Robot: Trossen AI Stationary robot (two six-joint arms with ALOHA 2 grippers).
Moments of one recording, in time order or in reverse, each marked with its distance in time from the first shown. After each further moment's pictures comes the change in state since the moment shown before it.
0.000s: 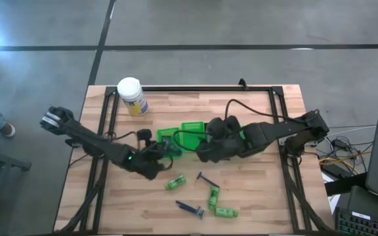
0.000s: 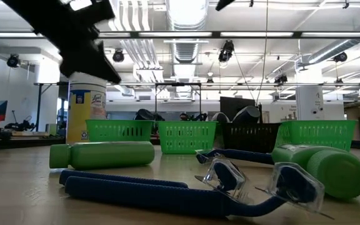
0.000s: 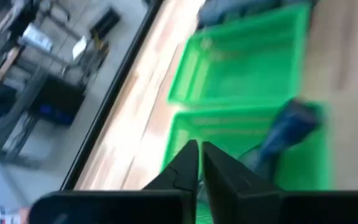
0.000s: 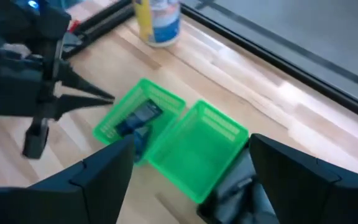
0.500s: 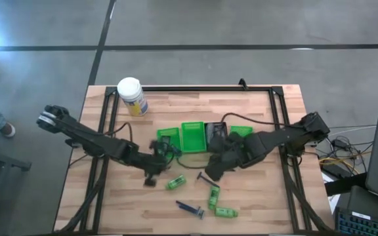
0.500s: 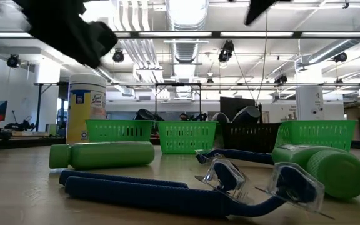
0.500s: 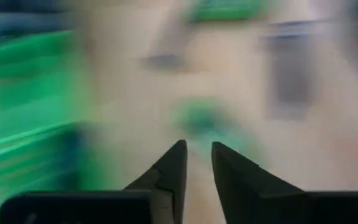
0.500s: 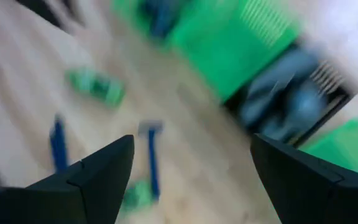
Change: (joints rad) left arm 0.021 -0.075 0.019 0.126 0.834 0.202; right arm 0.061 0.009 -0.091 -0.096 -0.381 0.030
